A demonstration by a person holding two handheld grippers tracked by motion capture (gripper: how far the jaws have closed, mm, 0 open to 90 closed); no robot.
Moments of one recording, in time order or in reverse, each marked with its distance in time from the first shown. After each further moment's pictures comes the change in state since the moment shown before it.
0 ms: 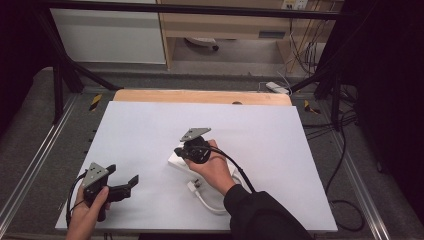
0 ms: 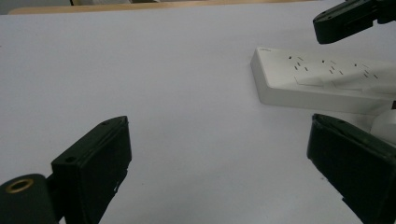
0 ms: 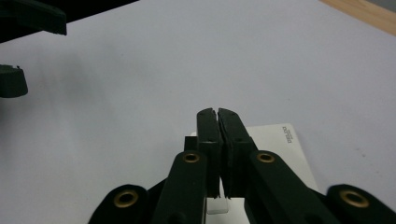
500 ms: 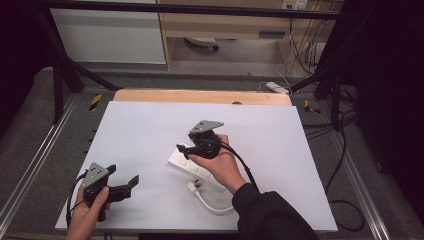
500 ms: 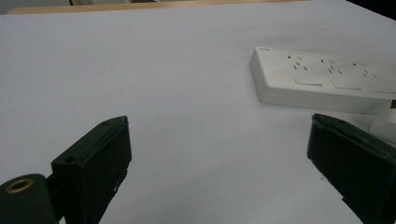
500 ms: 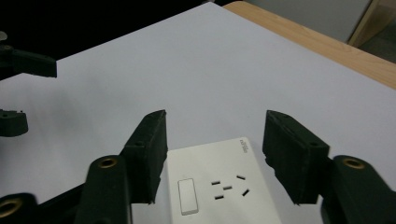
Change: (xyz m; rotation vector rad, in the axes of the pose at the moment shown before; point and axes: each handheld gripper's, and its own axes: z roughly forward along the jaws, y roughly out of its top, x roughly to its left) left arm -0.001 0.000 0.000 0.004 -0.005 0.000; right arm -0.009 0.012 -0.035 -0.086 -0.094 0.055
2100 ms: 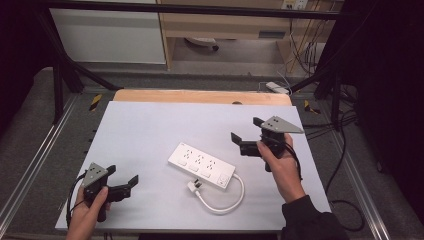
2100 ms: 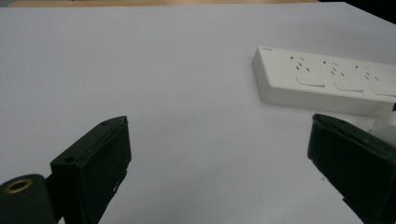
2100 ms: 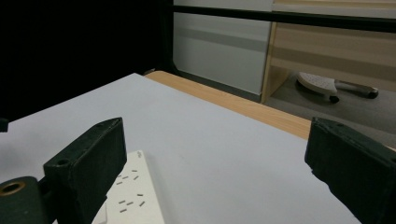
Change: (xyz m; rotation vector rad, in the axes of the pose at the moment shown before) left arm 0.002 -0.002 0.000 -0.006 0.003 -0.025; right arm -0.070 -0.038 -0.143 -0.297 -0.225 0.083
